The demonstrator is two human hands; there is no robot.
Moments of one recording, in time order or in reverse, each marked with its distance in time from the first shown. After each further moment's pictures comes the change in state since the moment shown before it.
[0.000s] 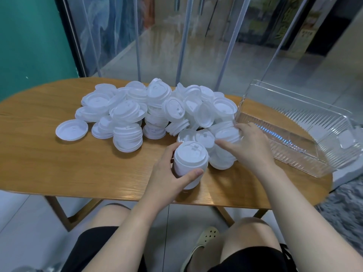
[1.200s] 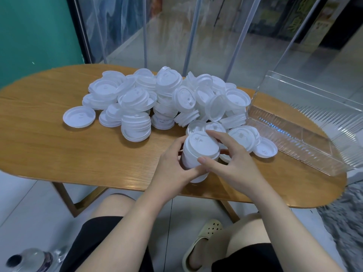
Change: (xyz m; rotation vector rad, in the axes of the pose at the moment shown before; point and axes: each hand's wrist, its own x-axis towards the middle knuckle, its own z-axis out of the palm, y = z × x) left_hand 0.000 0.003 -0.007 -0.073 -0.034 -0.018; right_hand -0.066 -0.040 0.022 0.584 -0.270 -0.224
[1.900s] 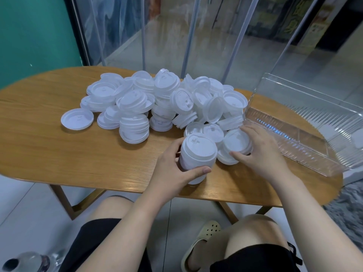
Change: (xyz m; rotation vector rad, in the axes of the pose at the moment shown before) left_hand 0.000 -0.002 -0.003 0.053 -0.008 0.022; right_hand 0.030 0.070 -0.060 -0.635 0.145 0.006
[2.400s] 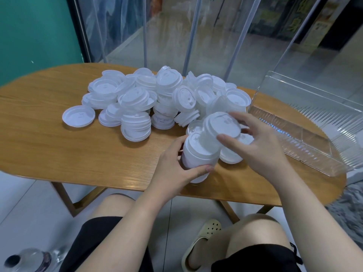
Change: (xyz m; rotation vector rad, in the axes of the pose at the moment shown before) left_hand 0.001 0.001 0.000 -0.008 0.001 0.002; right_hand -0.010 -0.072 -0.034 0.537 0.038 -0.027
